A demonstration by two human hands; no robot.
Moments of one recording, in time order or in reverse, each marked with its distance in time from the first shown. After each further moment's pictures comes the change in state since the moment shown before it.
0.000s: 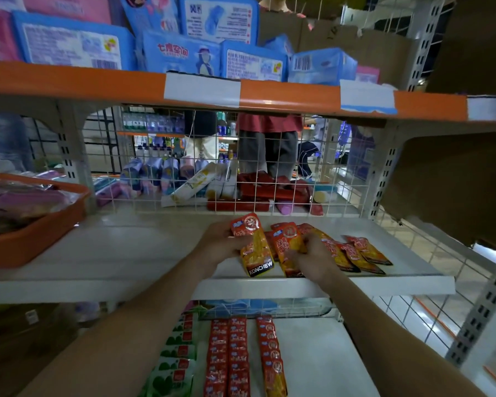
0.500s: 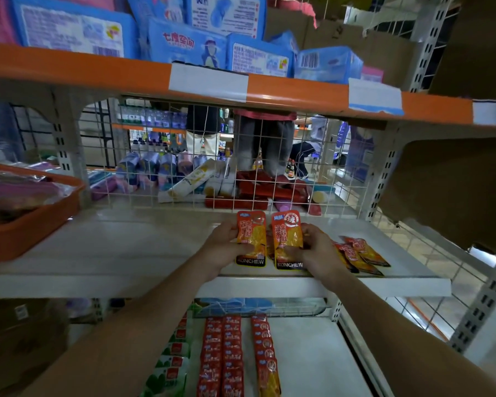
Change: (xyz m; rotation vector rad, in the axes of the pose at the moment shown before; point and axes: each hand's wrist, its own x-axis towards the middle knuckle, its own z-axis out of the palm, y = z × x) left_hand 0.006 -0.016 0.005 0.025 -0.020 0.004; right_hand -0.001 -0.003 -0.009 0.214 -0.014 -0.137
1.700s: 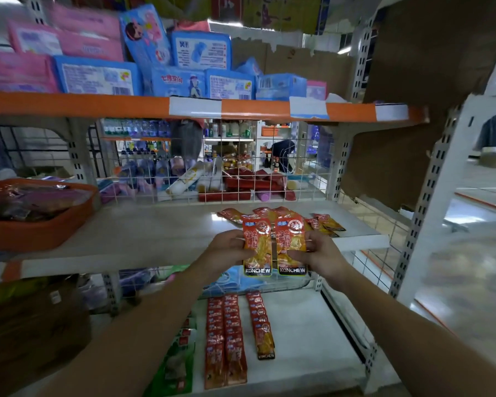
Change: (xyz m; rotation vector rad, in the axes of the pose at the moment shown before) left_hand -0.115 0.024 0.037 0.049 -0.130 0.011; right_hand -0.132 -0.006 -0.048 0.147 -0.021 0.061
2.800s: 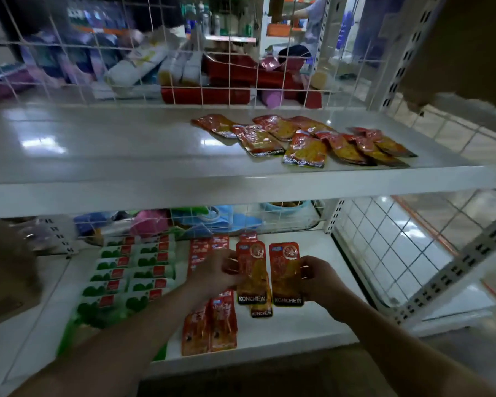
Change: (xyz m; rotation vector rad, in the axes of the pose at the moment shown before) left_hand 0.071 -0.273 0.019 0.184 -0.042 -0.326; right_hand 0.058 0.244 0.047 -0.081 -0.083 0.455
